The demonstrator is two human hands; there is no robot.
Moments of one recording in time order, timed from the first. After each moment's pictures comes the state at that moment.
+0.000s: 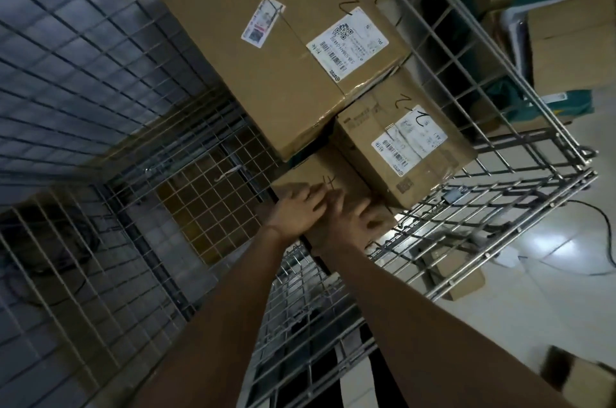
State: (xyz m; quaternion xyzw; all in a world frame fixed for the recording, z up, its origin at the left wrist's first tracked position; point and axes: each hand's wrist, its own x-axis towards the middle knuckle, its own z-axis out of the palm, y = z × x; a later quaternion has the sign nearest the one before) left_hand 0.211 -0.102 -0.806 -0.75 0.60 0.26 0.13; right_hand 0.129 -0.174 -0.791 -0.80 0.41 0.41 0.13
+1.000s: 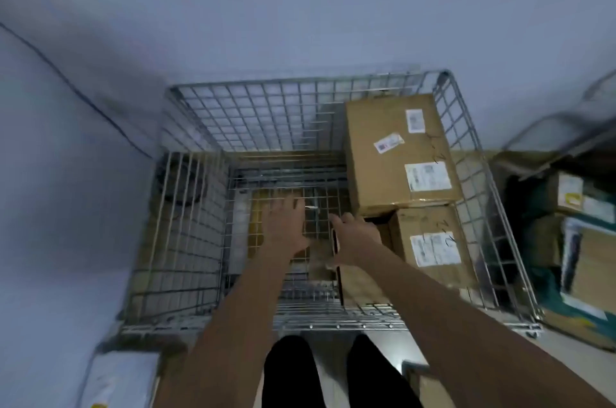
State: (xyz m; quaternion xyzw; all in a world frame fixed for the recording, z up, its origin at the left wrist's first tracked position) left_hand 0.191 0.001 -0.575 -0.97 0.06 0.23 0.01; right_hand 0.180 -0.155 -0.561 -0.92 -0.12 0.37 0.03
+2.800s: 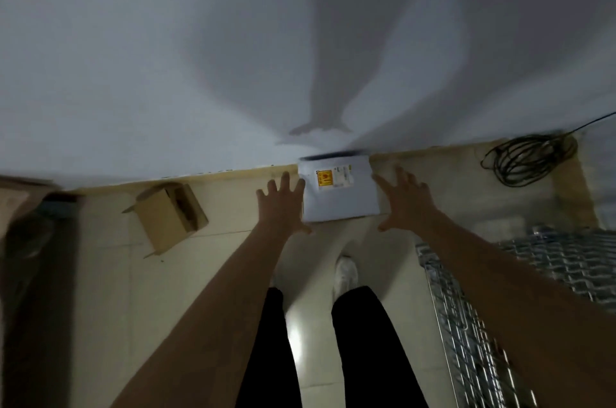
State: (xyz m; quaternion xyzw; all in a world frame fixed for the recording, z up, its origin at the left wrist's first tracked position) left_hand -0.392 0.503 -0.713 -0.75 -0.56 0.26 -0.22; right_hand -0.147 0.485 -0.694 -0.65 -0.66 0.24 -0.30
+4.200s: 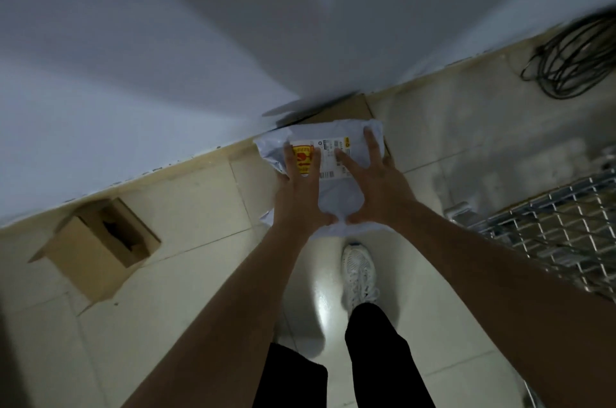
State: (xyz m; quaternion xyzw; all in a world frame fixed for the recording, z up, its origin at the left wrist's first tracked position) left_hand -0.308 0.507 -0.980 -0.79 -0.53 0.12 -0.30; right_hand -0.135 0.474 -0.960 -0.66 -0.67 0.33 -0.11
